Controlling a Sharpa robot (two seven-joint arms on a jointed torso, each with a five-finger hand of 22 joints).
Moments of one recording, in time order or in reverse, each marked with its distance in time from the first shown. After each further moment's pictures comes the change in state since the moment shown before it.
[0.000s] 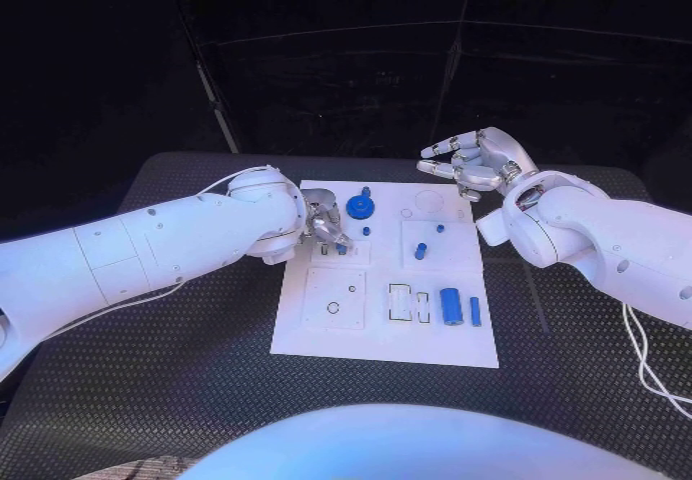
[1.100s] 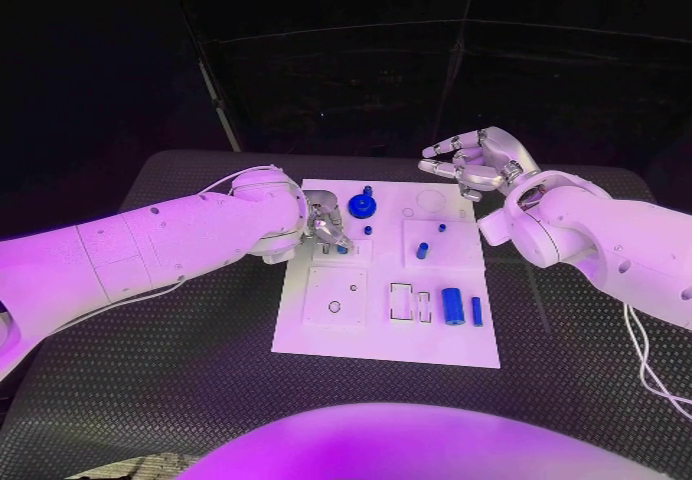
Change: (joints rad) left arm 0.001 -0.002 -0.003 0.002 -0.009 0.031 -0.003; left_hand -0.020 -0.004 0.011 0.008 0.014 -0.007 -0.007 0.037 0.099 0.004 -0.003 0.012 0.011 0.004 -0.004 0.000 0.000 0.000 0.003 -0.003 0.006 0.000; right arm 0.000 0.005 0.000 -0.004 0.000 0.003 0.001; right_hand 0.000 0.000 0.000 0.000 0.000 0.000 0.000 0.000 0.000 0.000 0.000 0.000 0.000 0.000 0.000 0.000 0.000 0.000 0.000 0.000 0.000 0.000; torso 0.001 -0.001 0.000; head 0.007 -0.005
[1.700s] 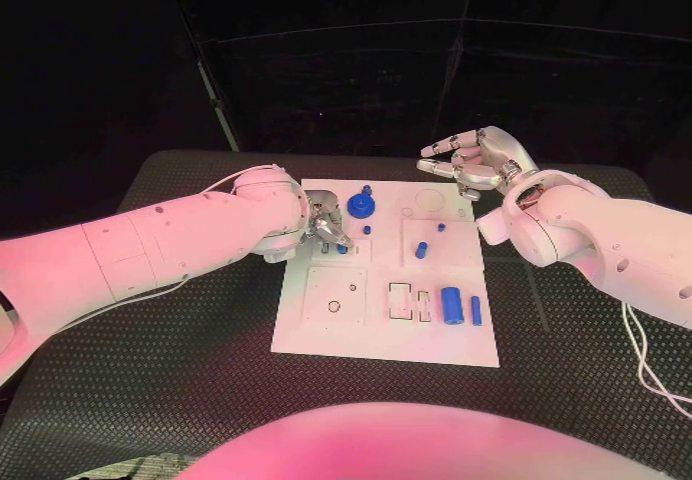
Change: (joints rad) left arm 0.001 0.019 -0.003 -0.024 -0.004 0.009 -0.001; left_hand -0.016 0.013 0.004 0.004 0.007 0.000 0.000 0.020 0.015 0.003 0.000 0.000 -0.001 -0.004 -0.003 0.000 0.000 0.000 0.000 0.000 0.000 0.000; right arm 0.000 0.001 0.000 0.001 0.000 0.001 0.000; right_hand 0.000 0.000 0.000 0.000 0.000 0.000 0.000 0.000 0.000 0.000 0.000 0.000 0.000 0.000 0.000 0.000 0.000 0.000 0.000 0.000 0.000 0.000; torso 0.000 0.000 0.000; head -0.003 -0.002
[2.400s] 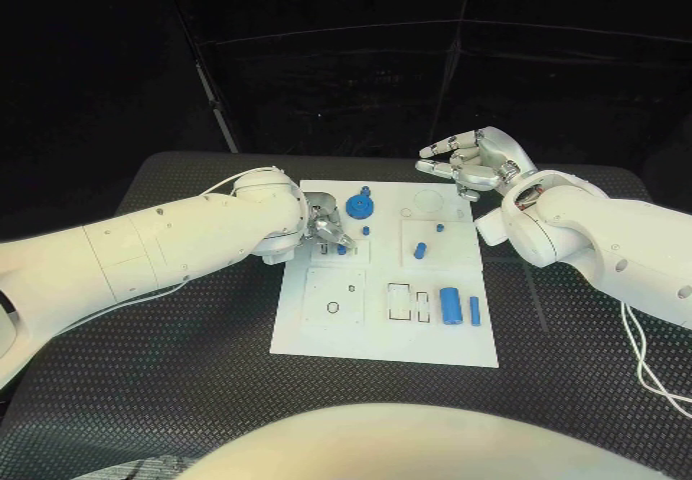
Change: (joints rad) left arm -0.002 0.008 -0.005 -0.018 -0.001 0.008 0.000; left_hand -0.129 -0.015 -0.108 -0.003 -0.024 0.042 -0.048 0.030 0.026 0.044 -0.041 0.019 0.020 0.002 -0.009 0.000 0.000 0.000 0.000 -0.014 0.012 0.000; right arm 0.000 -0.003 0.000 0.003 0.000 0.000 0.000; right_hand 0.000 0.000 0.000 0.000 0.000 0.000 0.000 0.000 0.000 0.000 0.000 0.000 0.000 0.000 0.000 0.000 0.000 0.000 0.000 0.000 0.000 0.000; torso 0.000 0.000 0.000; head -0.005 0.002
